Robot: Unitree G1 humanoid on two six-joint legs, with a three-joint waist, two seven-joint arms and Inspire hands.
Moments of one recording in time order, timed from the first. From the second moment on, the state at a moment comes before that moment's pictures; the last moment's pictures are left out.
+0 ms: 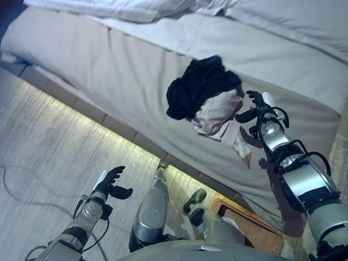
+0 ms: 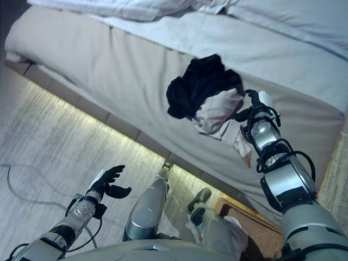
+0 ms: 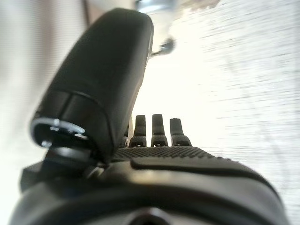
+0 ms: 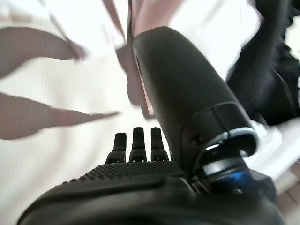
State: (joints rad) left arm -0.16 0.46 -0.40 1.07 -0.03 -0.31 0.12; right arm -0.91 -0.54 0.44 1.23 -0.01 0.03 -0.25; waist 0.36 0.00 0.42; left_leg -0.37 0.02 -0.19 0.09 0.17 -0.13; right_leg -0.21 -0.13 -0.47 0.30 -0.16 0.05
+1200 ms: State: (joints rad) left arm -0.09 0.47 -0.40 0.82 -0.19 -0.36 0.13; right arm -0.99 -0.69 0.31 1.15 0.26 -0.15 -0.35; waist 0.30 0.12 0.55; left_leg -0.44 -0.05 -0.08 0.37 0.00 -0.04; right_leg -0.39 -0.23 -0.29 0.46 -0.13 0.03
